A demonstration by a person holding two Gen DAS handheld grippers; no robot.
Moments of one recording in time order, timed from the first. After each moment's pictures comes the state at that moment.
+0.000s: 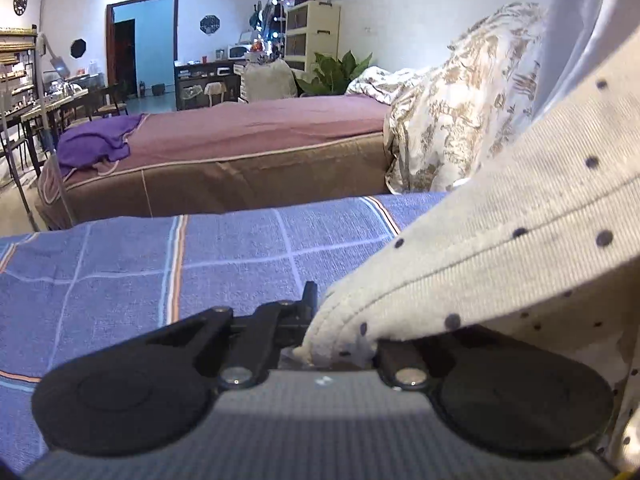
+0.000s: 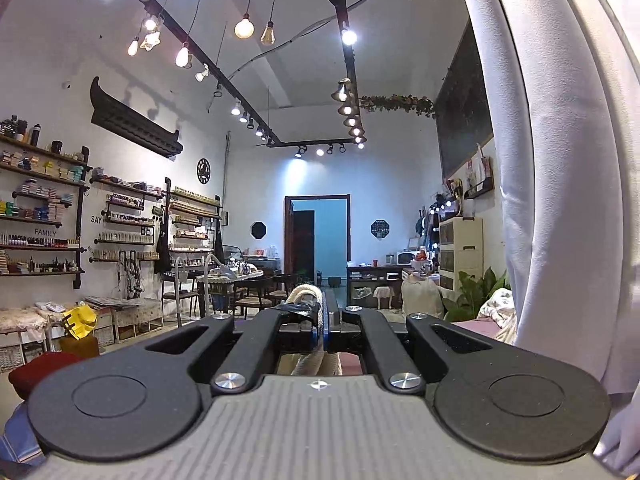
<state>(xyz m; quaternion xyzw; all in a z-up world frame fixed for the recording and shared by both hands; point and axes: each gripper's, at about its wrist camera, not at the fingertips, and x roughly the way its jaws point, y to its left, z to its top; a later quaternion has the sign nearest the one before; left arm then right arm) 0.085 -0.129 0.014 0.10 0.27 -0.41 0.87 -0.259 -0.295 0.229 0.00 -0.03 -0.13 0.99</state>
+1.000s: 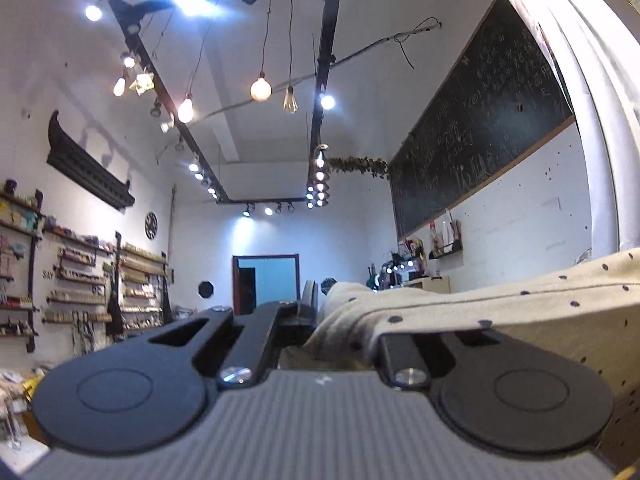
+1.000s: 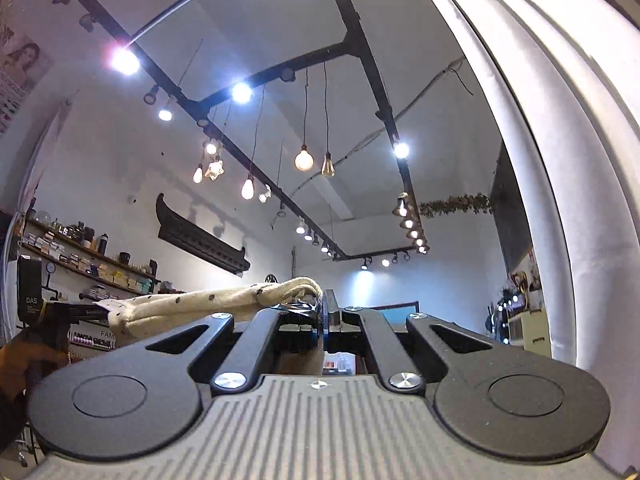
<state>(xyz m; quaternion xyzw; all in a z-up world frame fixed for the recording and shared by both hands) -0.085 0.145 0.415 0.01 -0.14 -0.24 0.96 -0.317 -0.274 0.316 0.01 -0.21 -0.01 0.98</state>
